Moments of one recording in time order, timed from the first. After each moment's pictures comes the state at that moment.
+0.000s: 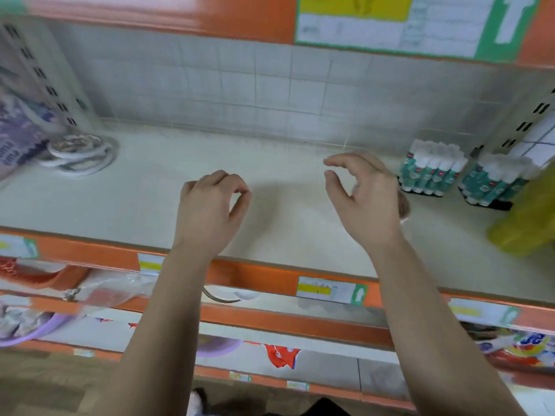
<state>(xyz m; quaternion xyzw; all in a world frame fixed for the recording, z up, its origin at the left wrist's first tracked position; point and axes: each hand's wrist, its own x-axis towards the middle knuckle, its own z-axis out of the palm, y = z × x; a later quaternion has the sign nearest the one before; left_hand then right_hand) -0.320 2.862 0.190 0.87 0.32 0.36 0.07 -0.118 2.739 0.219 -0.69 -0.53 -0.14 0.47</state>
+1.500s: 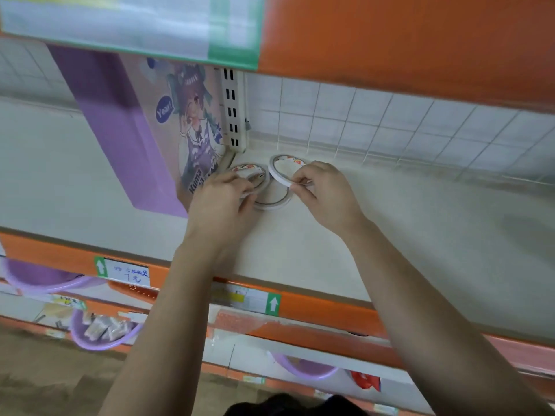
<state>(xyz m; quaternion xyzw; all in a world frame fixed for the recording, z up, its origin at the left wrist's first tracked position) -0.575 3.115 0.180 0.87 0.39 0.30 0.08 -0.373 3.051 0.180 -0.68 -0.65 0.02 0.33</state>
